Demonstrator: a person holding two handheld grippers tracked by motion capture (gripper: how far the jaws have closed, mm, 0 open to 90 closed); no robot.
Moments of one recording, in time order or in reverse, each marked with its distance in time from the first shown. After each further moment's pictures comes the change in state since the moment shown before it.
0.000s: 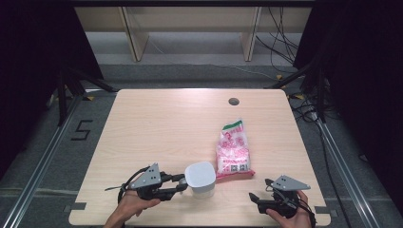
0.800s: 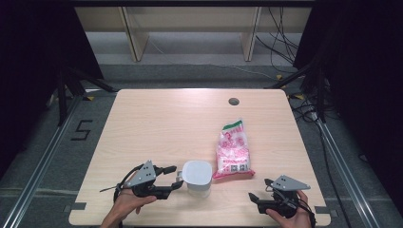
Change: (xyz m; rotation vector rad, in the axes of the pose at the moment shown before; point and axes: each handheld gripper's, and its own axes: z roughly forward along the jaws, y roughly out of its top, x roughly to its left) left arm 0.017 -0.008 -0.005 -0.020 0.077 -0.030; right arm 0.001 0.000 0.001 -0.010 -0.006 0.002
